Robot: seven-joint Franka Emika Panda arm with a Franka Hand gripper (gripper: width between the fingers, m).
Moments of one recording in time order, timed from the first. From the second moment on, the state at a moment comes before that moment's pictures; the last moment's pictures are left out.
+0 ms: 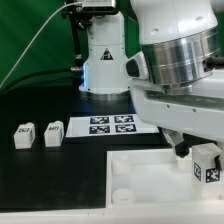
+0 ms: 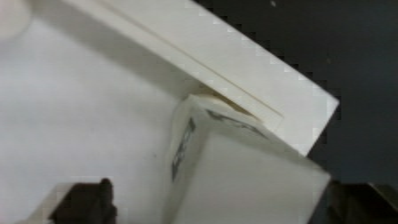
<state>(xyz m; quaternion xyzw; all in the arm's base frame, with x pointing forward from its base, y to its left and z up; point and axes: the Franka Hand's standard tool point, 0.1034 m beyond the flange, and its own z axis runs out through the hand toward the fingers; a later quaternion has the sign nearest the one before) 0.626 0.108 0.079 -0.93 0.36 0.01 0.10</state>
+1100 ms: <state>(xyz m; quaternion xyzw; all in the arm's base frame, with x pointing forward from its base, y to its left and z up) 0.625 0.113 0.076 -1.00 0.08 -0.02 0.05</state>
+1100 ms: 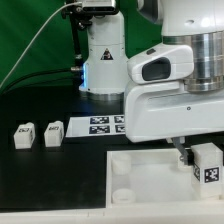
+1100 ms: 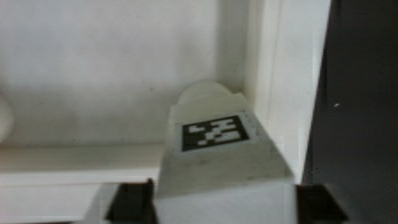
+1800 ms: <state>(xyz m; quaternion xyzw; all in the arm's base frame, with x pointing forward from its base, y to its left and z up) 0.624 0.109 0.075 -0.79 0.61 0.03 0.08</state>
